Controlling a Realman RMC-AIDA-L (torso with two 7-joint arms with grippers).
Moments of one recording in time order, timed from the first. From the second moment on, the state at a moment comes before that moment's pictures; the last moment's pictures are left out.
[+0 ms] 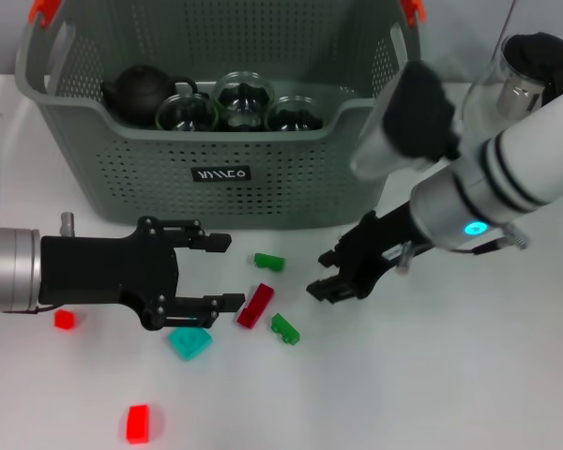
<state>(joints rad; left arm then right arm) -0.46 -2.17 0.63 0.93 2.18 1.74 -1.18 0.80 2.10 -1.52 -0.88 -2.25 -1.22 2.15</state>
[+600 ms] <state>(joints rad) -0.45 -2.17 0.57 0.93 2.18 1.77 -1.18 0.80 2.09 -1.08 -1.25 -2.11 -1.57 2.13</state>
